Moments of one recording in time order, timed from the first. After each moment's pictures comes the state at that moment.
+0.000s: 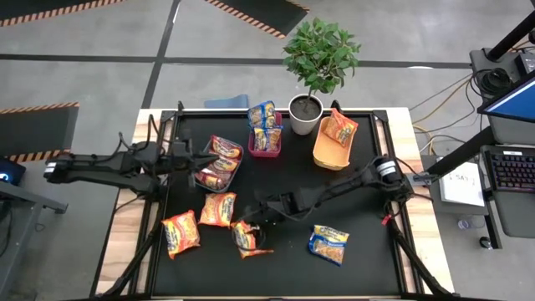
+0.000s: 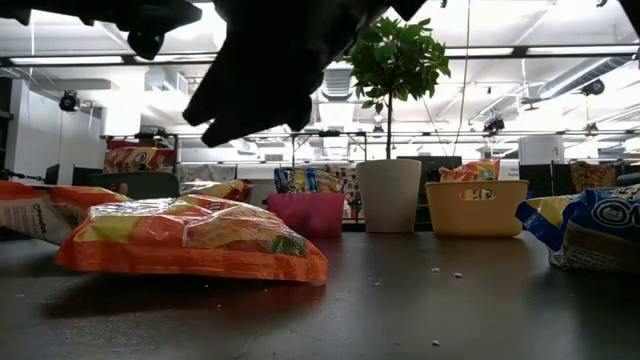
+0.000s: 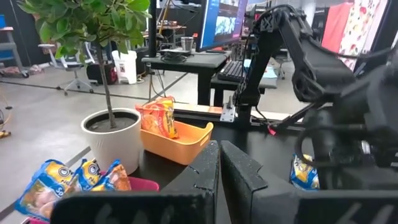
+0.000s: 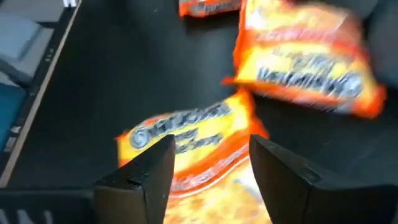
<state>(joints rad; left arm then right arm) -0.02 0.57 0.53 0.00 -0.22 -0.05 0.24 2.09 1.60 -0.26 -0.01 0.19</state>
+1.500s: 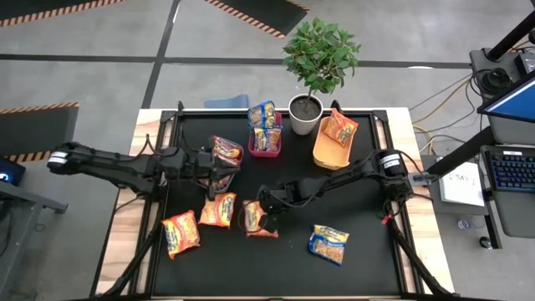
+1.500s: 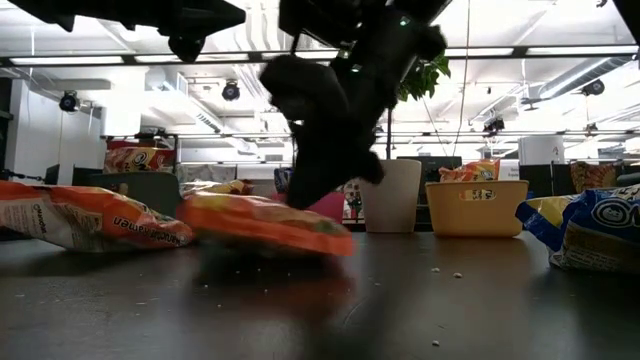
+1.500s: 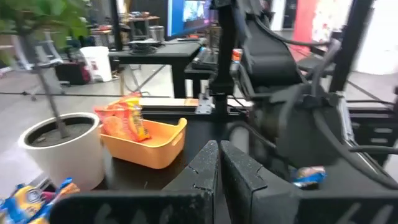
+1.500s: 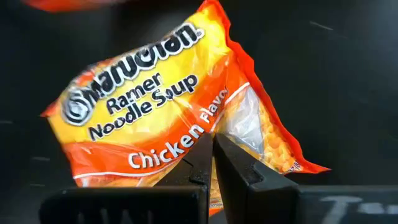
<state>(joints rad) -0.06 0.89 0.56 0.25 -0.15 0.00 0.15 2.06 1.43 -0.42 0.05 0.57</state>
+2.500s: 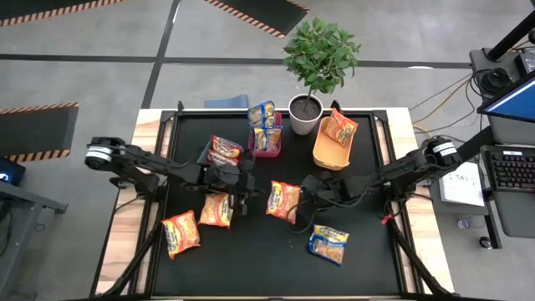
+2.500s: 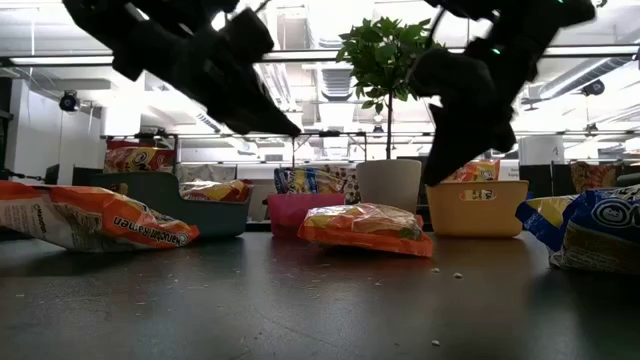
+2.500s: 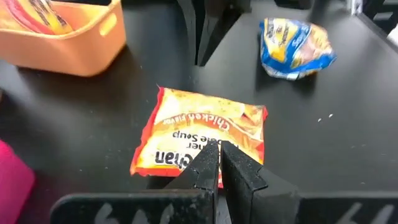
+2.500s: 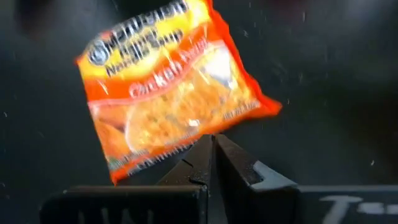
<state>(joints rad) -0.07 1.48 0.70 0.26 -0.01 0.02 0.25 1.55 0.91 -0.41 0.33 0.82</state>
